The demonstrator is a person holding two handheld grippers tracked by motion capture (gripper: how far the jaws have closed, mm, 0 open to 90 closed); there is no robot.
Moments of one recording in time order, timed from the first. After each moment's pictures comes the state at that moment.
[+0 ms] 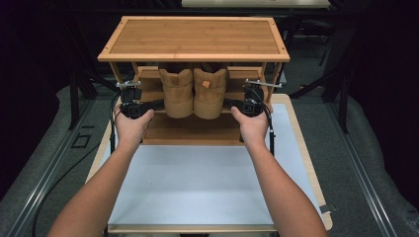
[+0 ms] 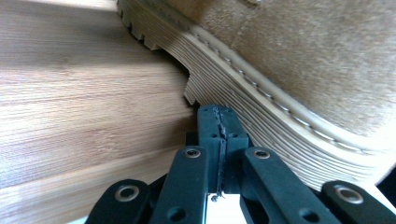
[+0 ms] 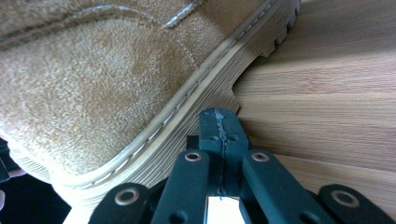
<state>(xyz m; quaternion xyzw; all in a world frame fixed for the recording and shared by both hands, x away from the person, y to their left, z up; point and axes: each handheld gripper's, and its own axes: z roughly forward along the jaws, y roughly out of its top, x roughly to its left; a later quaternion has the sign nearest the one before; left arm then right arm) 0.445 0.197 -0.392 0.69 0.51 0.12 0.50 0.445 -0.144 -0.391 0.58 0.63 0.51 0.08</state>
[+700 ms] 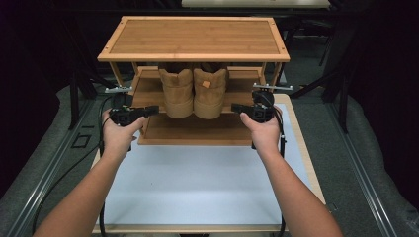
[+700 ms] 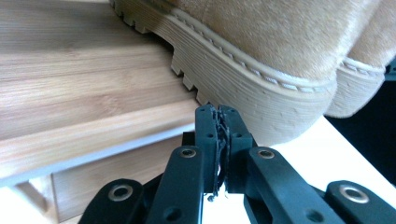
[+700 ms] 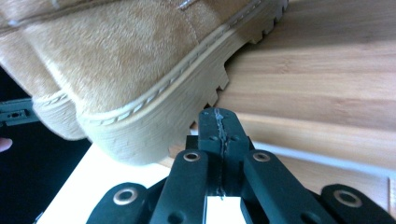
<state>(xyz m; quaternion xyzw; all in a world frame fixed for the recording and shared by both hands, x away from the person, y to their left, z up) 0.410 0.215 -0.381 0.72 0.48 0.12 0.49 0.414 -0.166 -0.380 0.55 0.66 0.50 0.10</state>
